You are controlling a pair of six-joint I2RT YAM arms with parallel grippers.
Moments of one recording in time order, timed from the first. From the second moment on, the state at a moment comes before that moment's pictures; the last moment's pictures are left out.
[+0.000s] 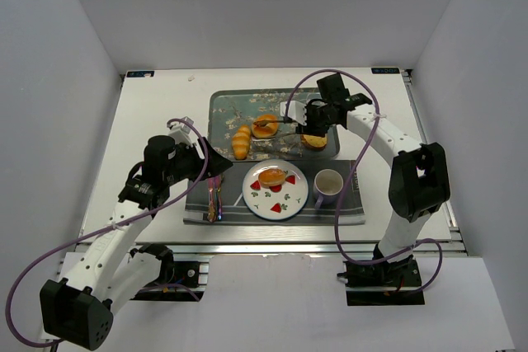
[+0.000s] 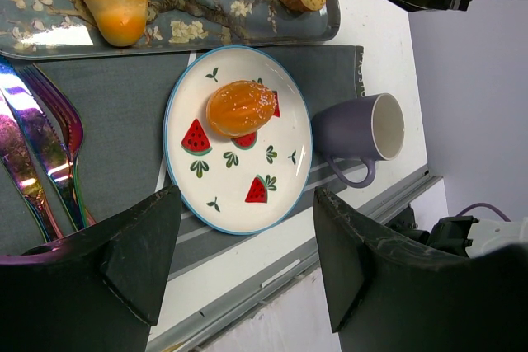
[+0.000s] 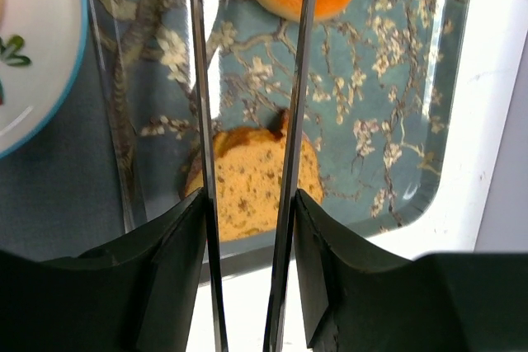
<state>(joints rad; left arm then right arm) -0.32 0.87 0.69 -0.29 0.37 -0.63 0.42 1.78 1.46 -0.63 -0.39 -1.20</state>
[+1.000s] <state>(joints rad) -0.32 0.84 0.69 -0.31 0.36 -0.63 0.39 1.69 1.45 -0.69 -0.41 -1.21</state>
